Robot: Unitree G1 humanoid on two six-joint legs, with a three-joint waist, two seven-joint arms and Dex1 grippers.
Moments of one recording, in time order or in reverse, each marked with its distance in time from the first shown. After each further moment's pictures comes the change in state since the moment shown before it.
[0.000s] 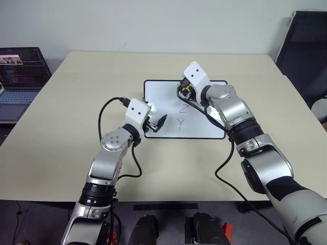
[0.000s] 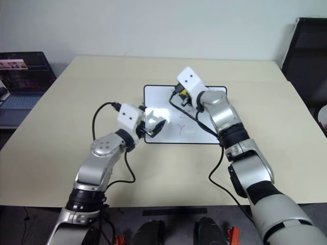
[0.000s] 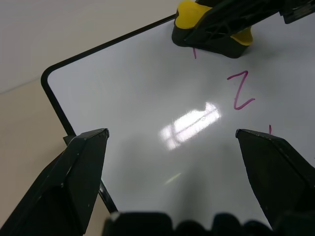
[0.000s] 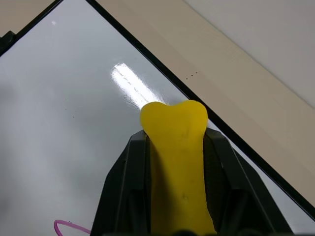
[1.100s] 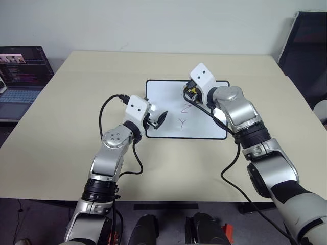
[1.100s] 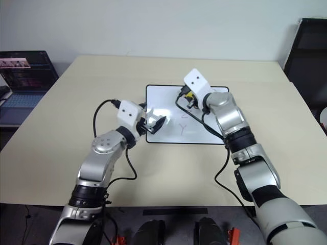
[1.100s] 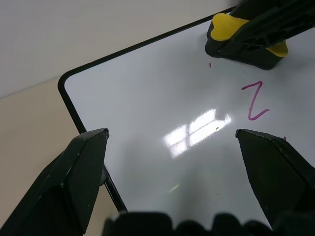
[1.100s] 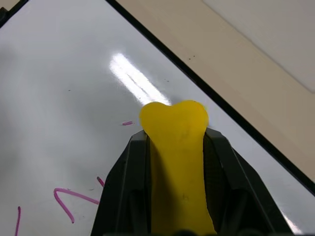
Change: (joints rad) left arm -0.036 -0.020 -0.003 0.050 -0.001 -0.030 -0.010; right arm 0.056 -0.056 0.007 -0.145 0.000 0.120 -0.002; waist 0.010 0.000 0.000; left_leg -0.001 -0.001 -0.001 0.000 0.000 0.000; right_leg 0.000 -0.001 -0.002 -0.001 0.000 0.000
